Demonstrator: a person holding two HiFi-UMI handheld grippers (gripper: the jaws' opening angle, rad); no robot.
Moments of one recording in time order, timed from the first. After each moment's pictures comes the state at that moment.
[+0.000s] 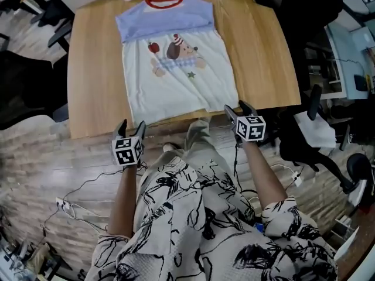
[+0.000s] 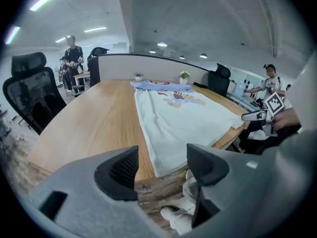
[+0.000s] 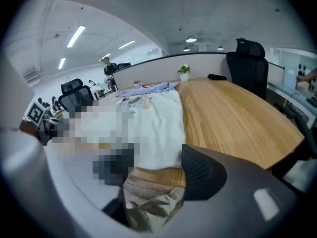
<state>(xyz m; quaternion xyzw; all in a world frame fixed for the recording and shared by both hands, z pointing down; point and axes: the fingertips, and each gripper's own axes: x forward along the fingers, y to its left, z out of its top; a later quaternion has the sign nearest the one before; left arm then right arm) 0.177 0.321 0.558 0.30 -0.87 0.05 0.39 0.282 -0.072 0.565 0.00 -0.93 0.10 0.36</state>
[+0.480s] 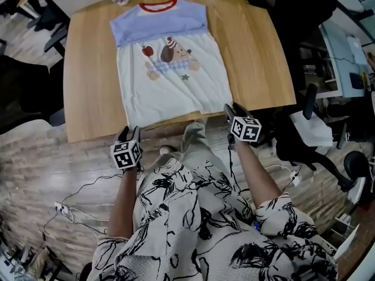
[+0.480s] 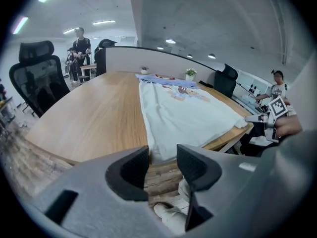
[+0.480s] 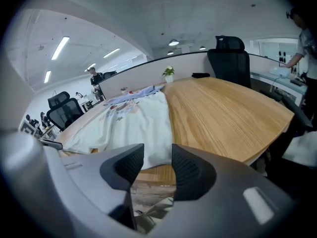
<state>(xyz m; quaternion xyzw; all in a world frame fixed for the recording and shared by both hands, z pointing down) 0.190 0.327 0.579 0.27 -0.87 0.02 0.42 0.285 -0.089 0.573 0.07 -0.92 0.16 0.34</state>
